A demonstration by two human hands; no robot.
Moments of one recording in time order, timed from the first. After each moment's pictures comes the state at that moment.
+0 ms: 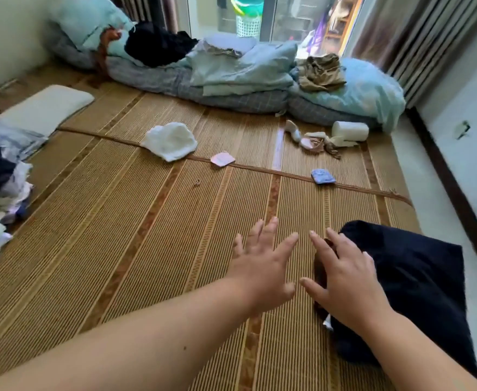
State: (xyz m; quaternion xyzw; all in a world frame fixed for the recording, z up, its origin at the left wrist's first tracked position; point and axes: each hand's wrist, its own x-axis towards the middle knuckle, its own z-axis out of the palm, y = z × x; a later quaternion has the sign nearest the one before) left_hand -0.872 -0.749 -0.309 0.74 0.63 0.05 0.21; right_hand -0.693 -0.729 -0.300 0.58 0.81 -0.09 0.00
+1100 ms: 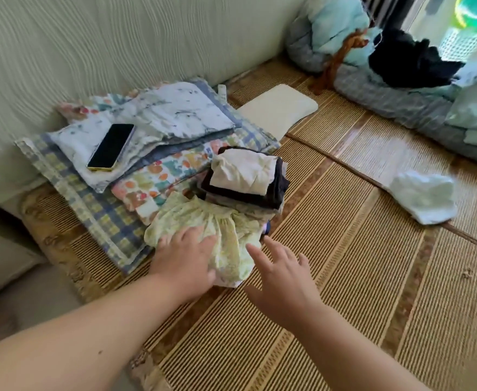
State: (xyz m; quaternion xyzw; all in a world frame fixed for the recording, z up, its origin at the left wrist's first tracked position) left_hand -1.612 -0.960 -0.353 0.44 0.88 -0.07 0.16; right_hand -1.455 -0.843 -0.367 0.27 0.95 -0.16 0.09
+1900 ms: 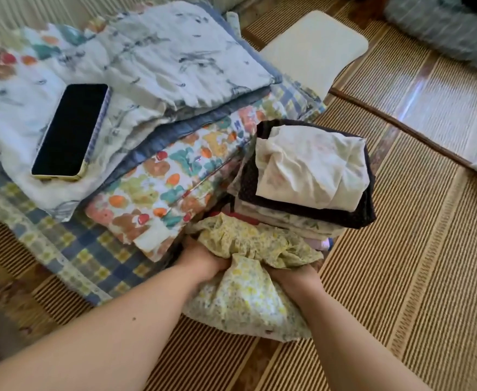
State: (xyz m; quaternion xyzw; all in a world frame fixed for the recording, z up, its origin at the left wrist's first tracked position) left_hand -1.789 -0.899 -0.530 0.22 0.86 0.05 0.46; right_hand -1.620 -0.803 -0.538 0.60 0.57 -0.56 0.06
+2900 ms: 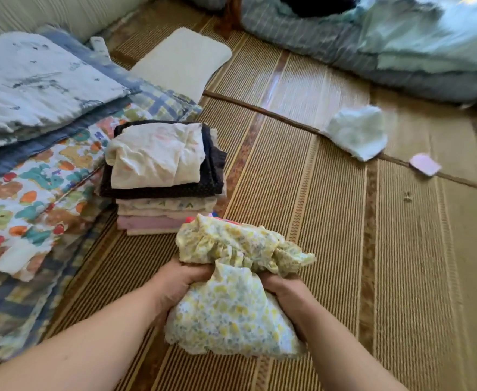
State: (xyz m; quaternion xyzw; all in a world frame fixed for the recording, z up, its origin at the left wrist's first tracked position) left_hand -1.633 -0.871 -0.475 0.10 0.60 0.41 0.68; right_hand -1.426 -0.803 -0.477 0.56 0.34 -0.75 -0.11
